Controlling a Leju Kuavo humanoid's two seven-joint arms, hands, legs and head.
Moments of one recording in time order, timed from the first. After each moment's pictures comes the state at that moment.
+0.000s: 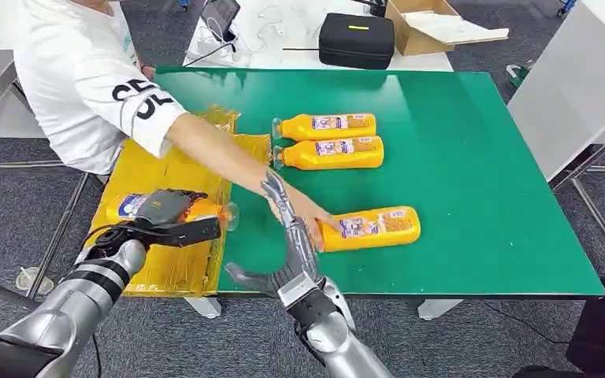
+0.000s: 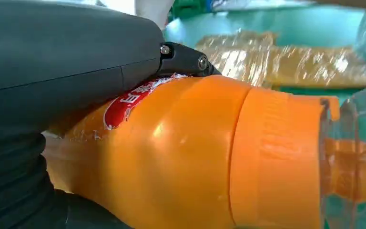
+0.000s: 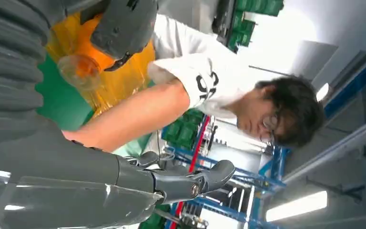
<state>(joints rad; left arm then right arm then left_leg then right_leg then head) -0.72 0.04 -0.44 -0.37 -1.03 -0.02 -0.53 -0.19 0.25 0.59 -1.26 0.23 -0.28 -0.68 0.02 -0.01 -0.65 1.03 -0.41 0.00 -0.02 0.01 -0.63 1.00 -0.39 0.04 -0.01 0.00</state>
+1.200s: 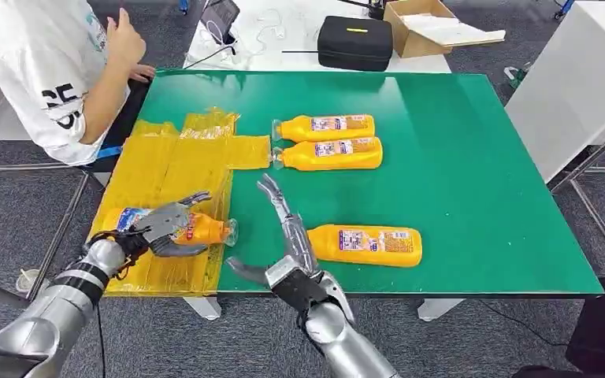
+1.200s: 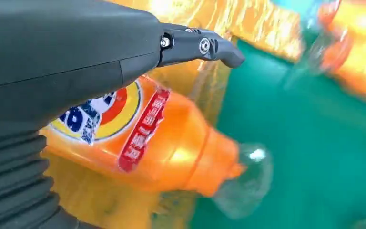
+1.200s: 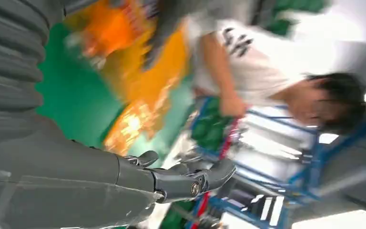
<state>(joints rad) -0.66 0.09 -0.35 -0.42 -0.54 -0.44 -0.70 -0.25 0.24 0.56 -1.14 0.32 -0.32 -0.57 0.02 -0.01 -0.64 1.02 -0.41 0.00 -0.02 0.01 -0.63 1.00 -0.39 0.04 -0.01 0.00</state>
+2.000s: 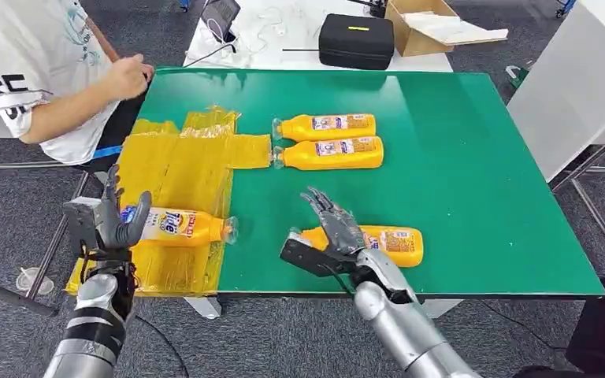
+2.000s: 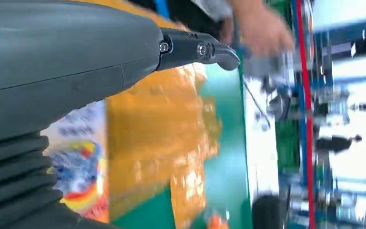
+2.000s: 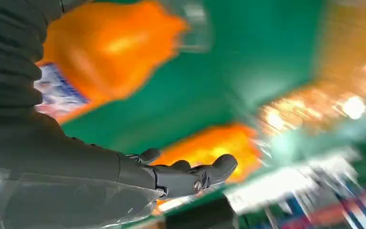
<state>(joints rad) -0.34 -0.12 0.07 -0.86 -0.10 0.00 -0.70 -0.35 -0.01 0.50 -1.10 0.77 -0.09 -0.09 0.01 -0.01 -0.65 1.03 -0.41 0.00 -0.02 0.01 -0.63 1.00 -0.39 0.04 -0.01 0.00</state>
